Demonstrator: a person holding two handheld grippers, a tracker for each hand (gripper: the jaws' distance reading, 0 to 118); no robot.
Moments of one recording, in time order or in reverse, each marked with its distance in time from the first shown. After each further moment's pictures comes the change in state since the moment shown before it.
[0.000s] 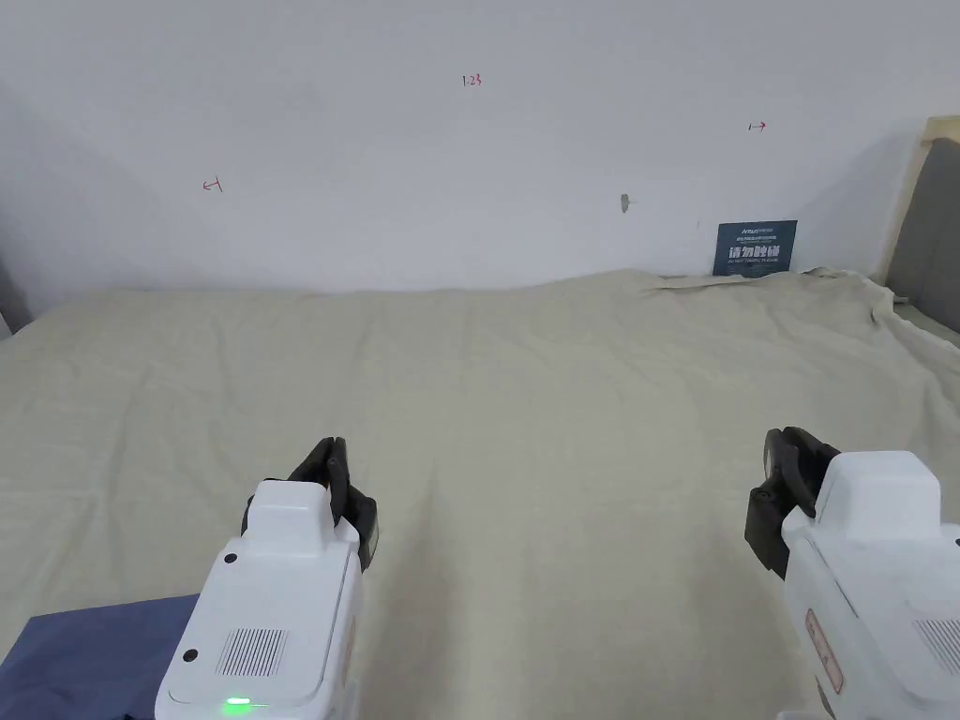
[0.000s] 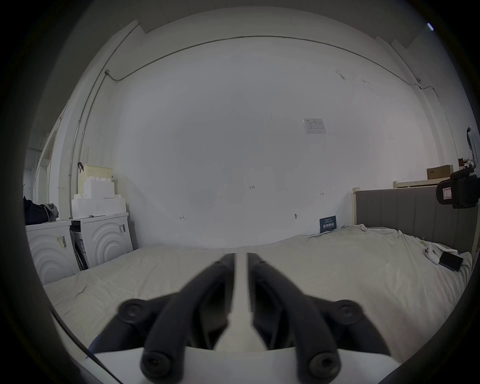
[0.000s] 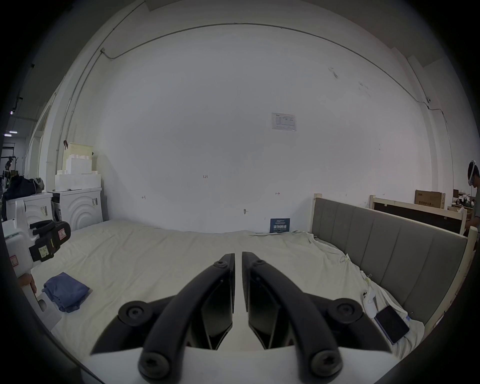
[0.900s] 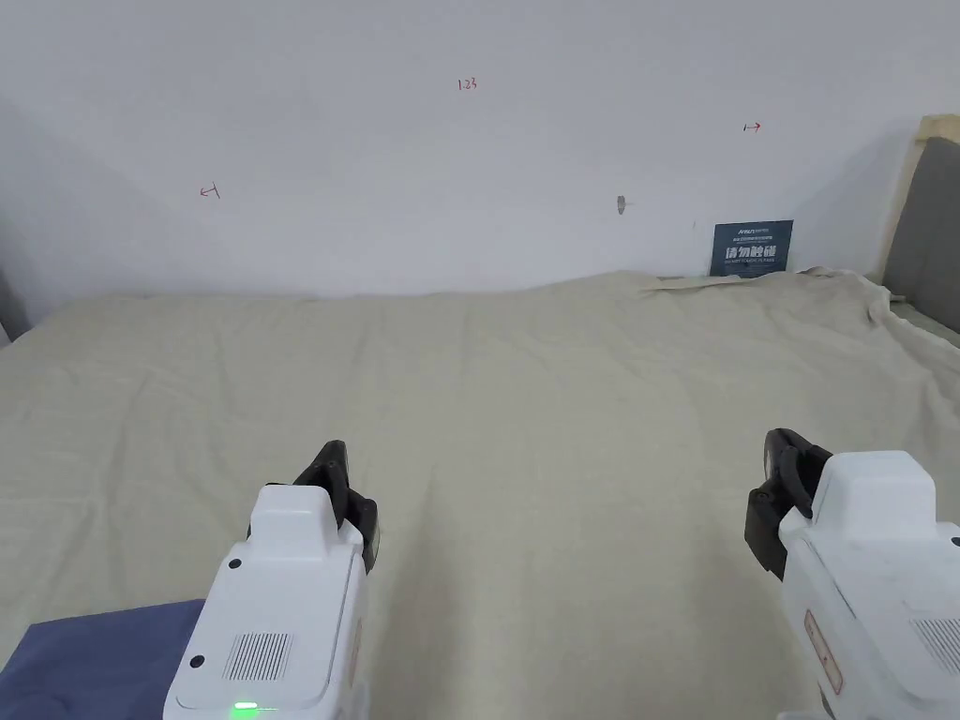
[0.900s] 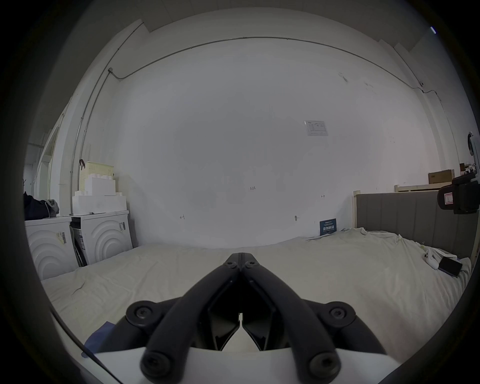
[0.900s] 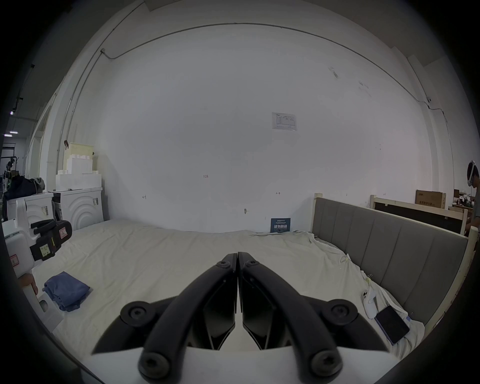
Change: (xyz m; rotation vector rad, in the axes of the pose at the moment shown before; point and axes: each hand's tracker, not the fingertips) left arm 0.005 0.001 0.001 0.006 0.007 0.021; right arm 0.001 0.000 0.002 0.000 0.008 0.002
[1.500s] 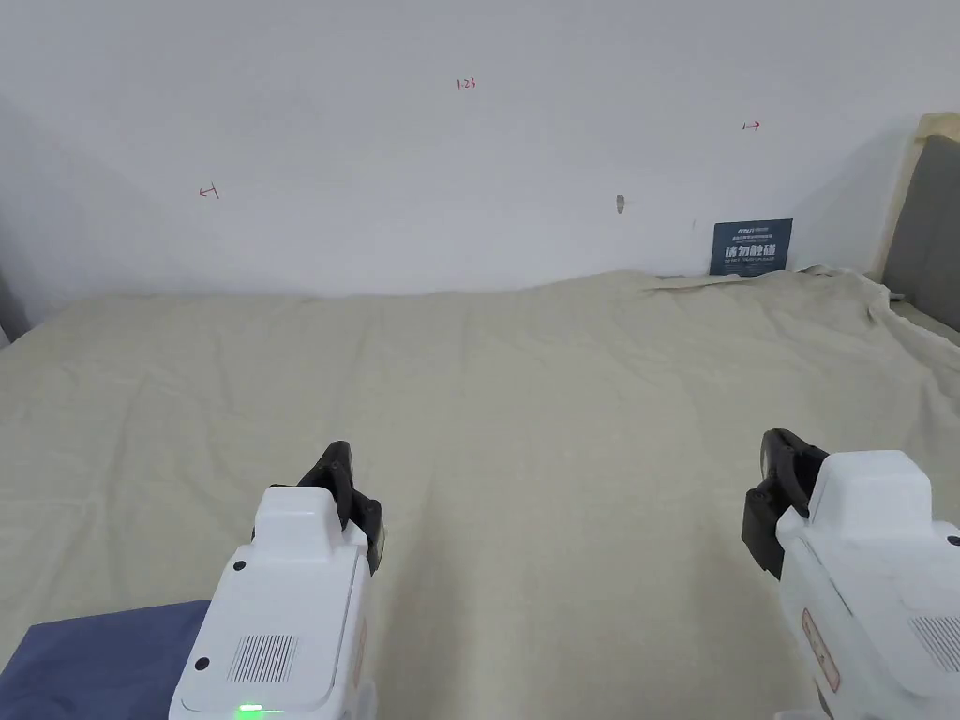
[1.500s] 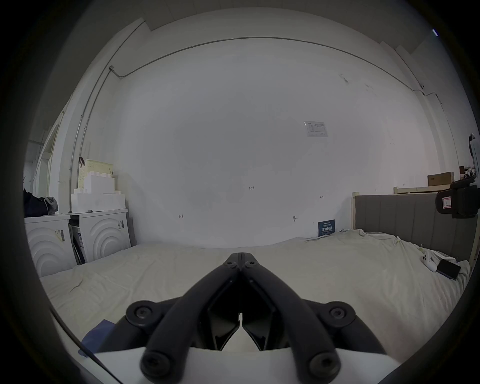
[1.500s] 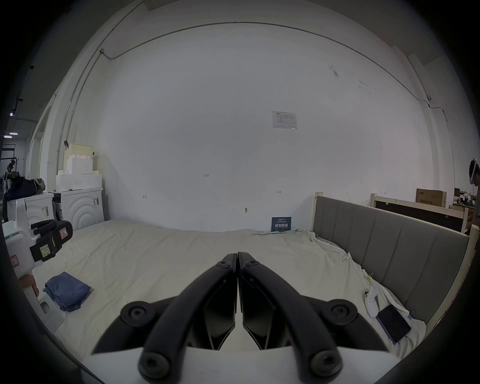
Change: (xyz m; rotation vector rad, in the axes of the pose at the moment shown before) left arm 0.004 0.000 0.000 0.000 -0.003 0.012; right arm 0.000 -0.002 -0.002 -0.005 0.004 -0.005
